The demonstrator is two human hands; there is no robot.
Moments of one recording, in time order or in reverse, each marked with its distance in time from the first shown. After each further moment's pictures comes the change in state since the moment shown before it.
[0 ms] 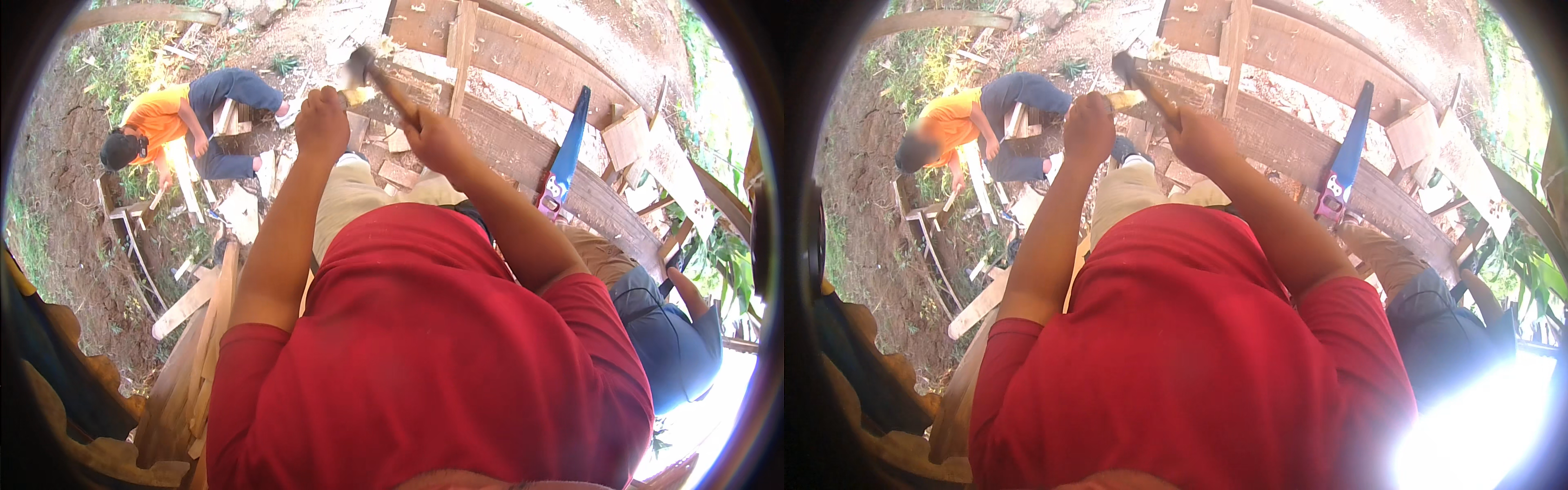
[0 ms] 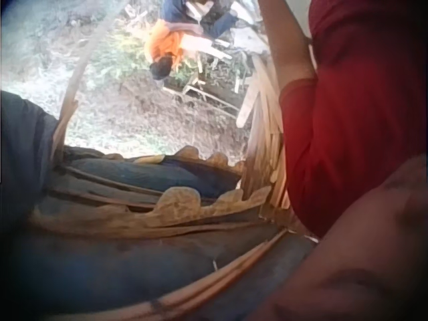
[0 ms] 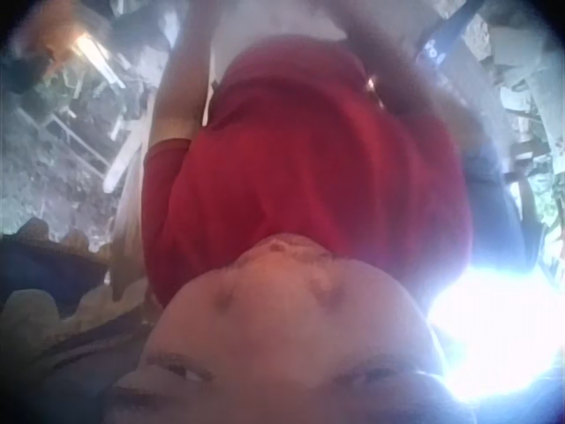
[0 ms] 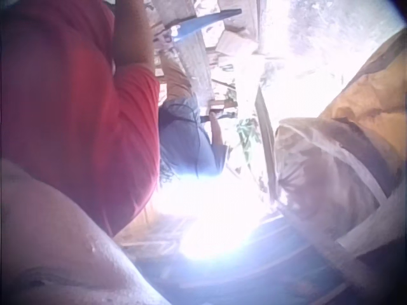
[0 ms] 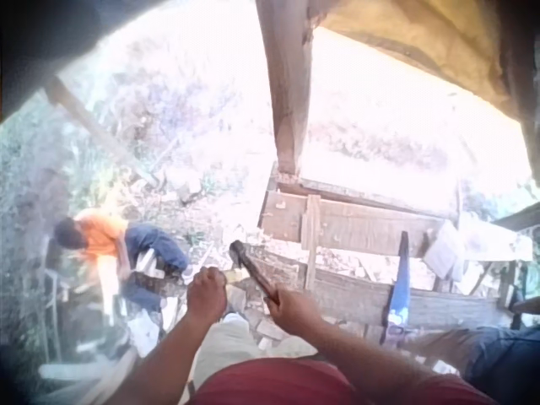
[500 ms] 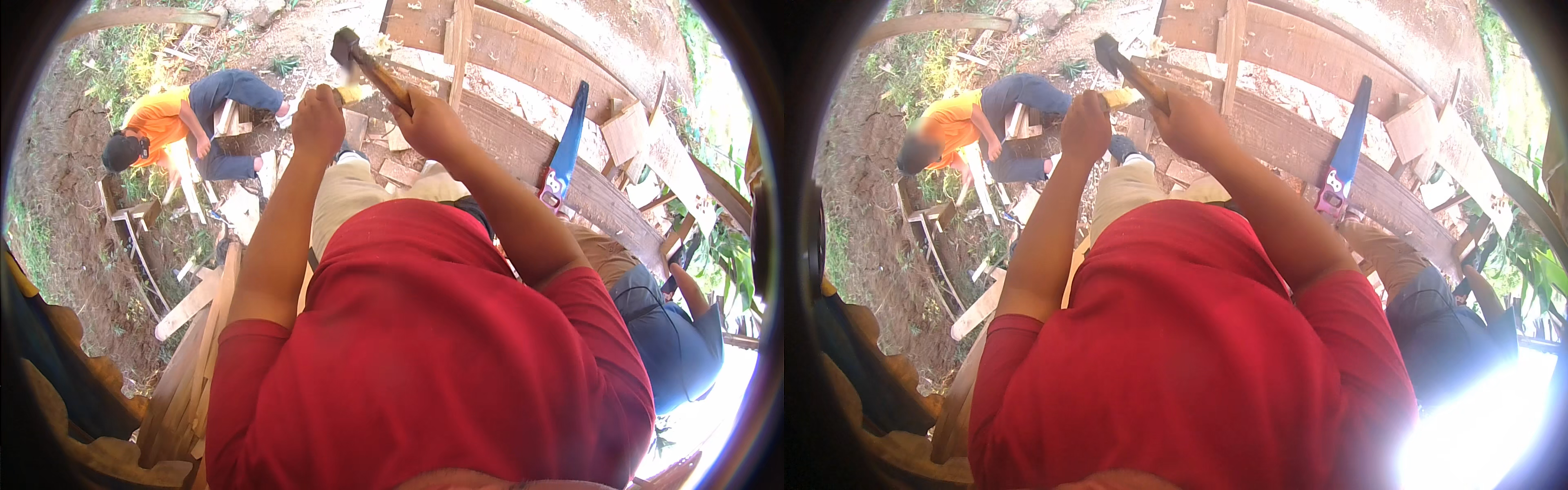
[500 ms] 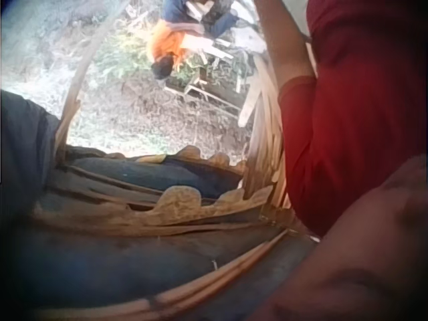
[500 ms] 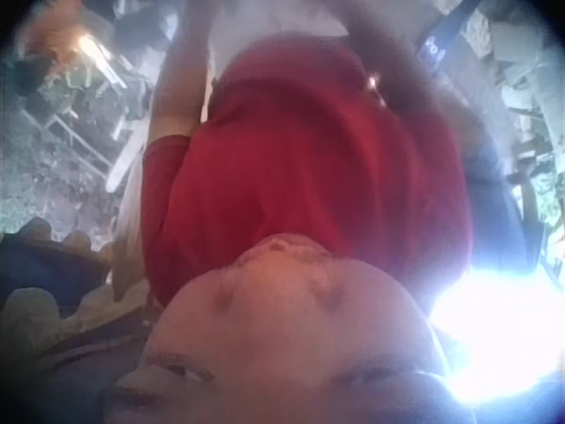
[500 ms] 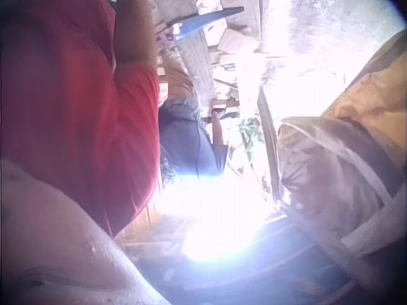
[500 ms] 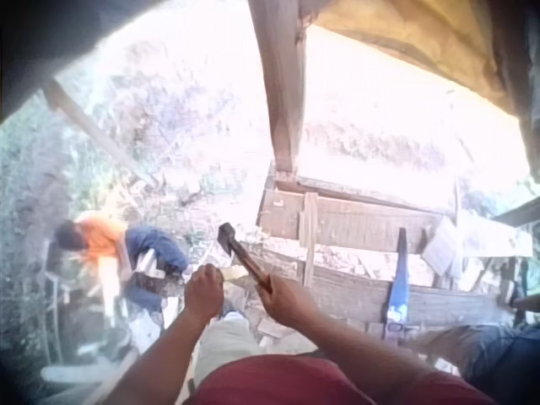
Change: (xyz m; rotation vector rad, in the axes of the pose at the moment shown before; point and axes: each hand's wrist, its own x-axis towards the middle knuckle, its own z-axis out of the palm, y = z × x) left_hand 0.007 -0.002 -0.004 -0.037 -0.049 -0.042; right_hand 0.007 -0.027 -0.022 0.077 0.056 -0.087
